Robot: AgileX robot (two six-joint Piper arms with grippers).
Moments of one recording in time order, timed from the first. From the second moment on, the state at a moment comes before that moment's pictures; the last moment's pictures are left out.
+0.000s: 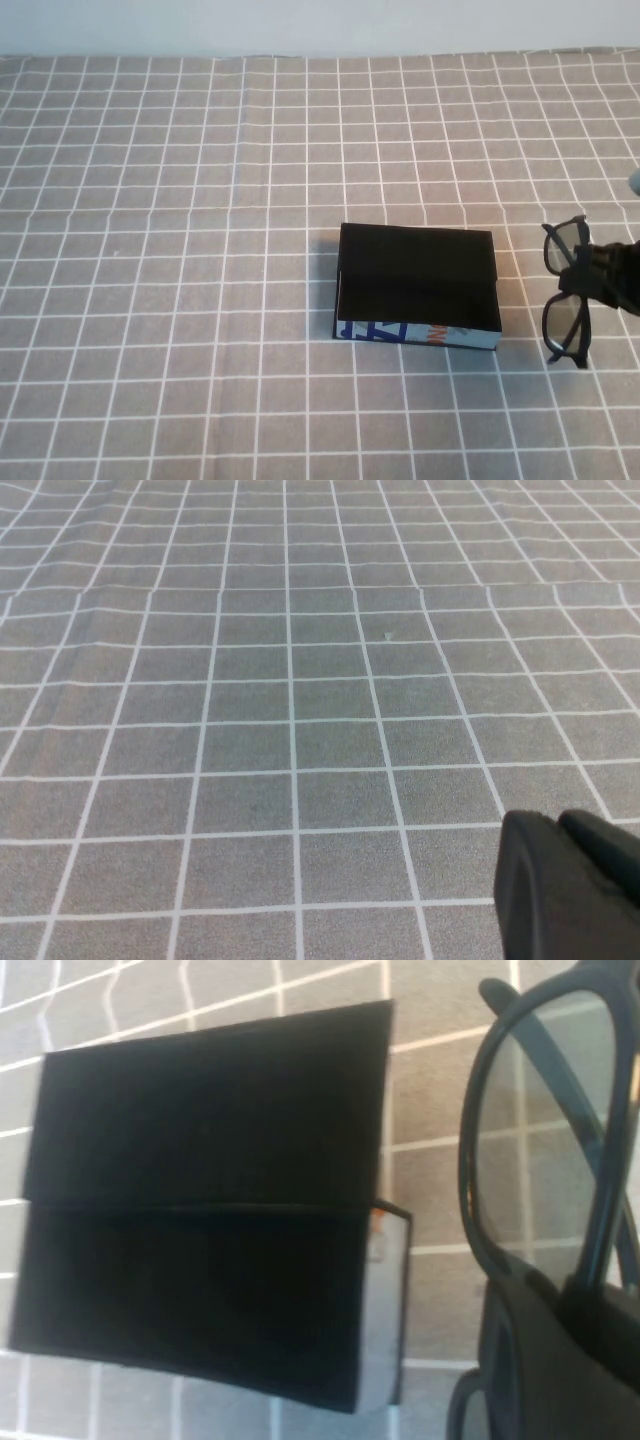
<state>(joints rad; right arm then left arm) 0.00 1.50 -0.74 1.16 0.52 -0.81 -0.06 -0.02 0.02 -0.12 0.36 0.08</state>
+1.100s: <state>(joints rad) 0.00 1.15 -0.74 1.00 0.58 -0.82 -0.06 -0.02 0.02 -0.12 0.36 0.08</state>
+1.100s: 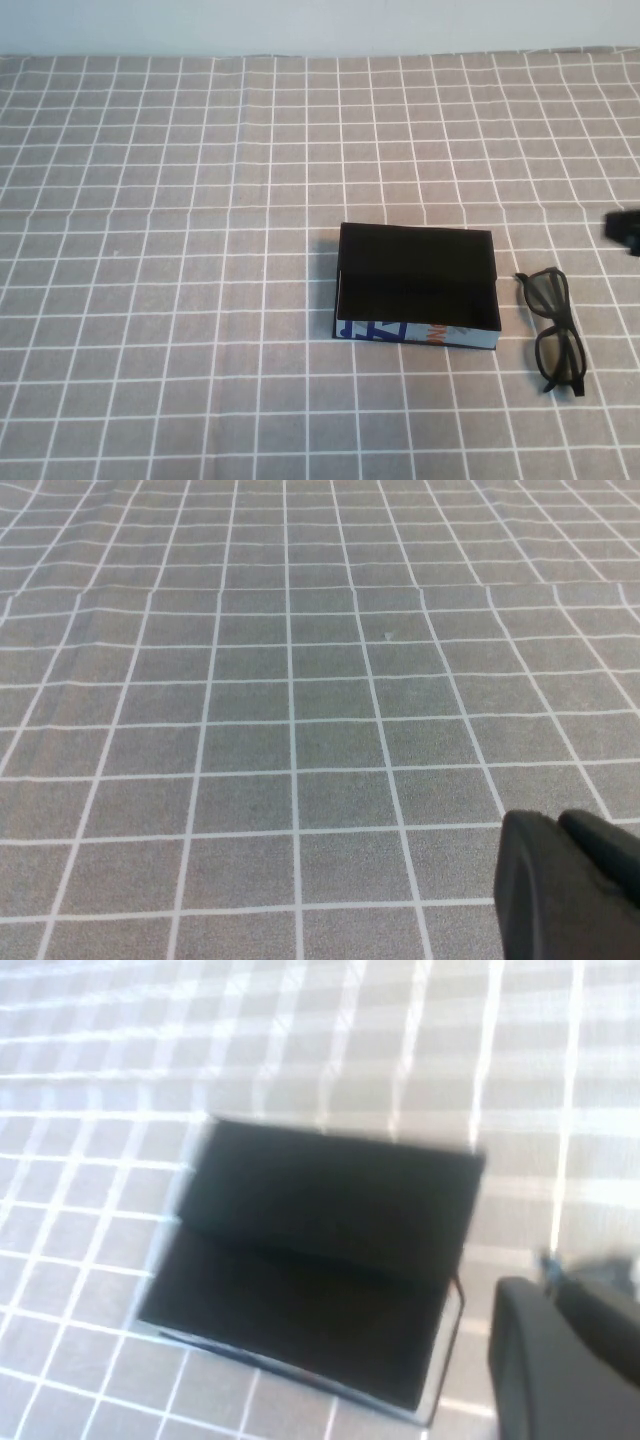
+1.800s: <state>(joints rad) 0.04 0.44 -0.82 0.30 0.82 -0.20 -0.06 -0.02 0.02 -0.12 0.36 0.08</state>
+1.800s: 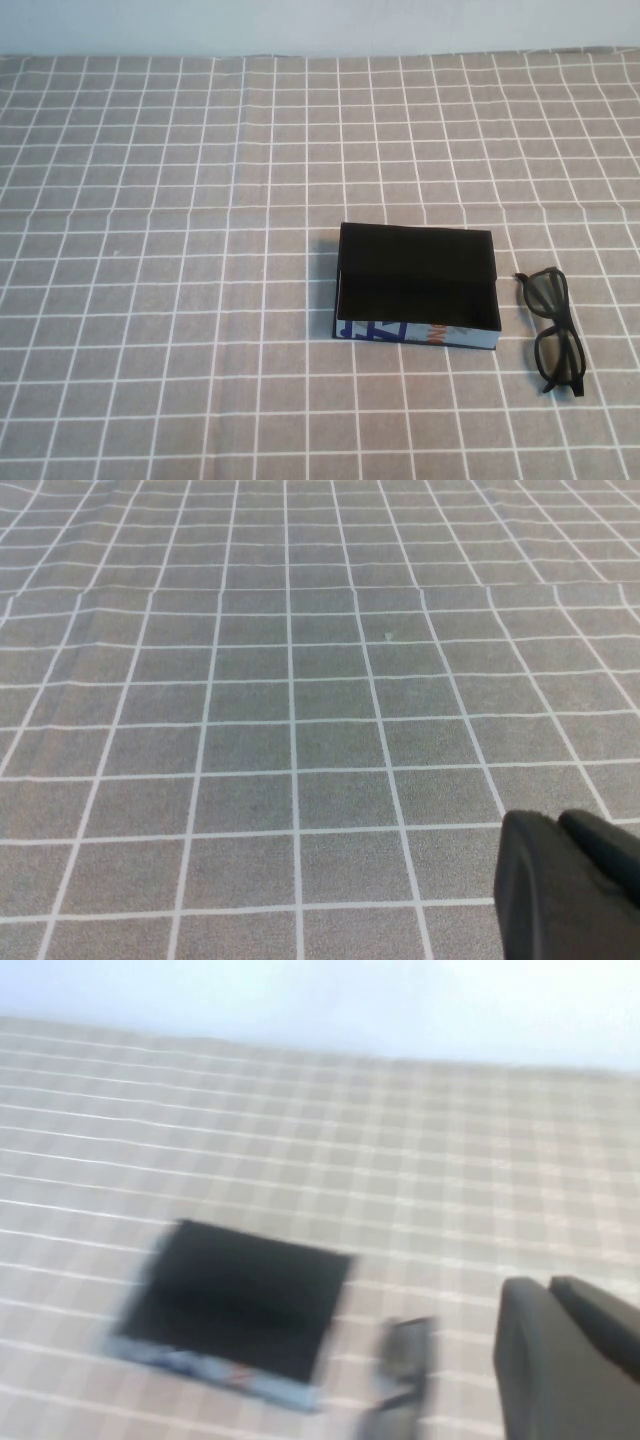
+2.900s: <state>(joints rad) 0.04 0.14 -0.25 0.11 0.38 -0.06 -0.06 -0.02 0.02 -0.12 0.36 0.08</state>
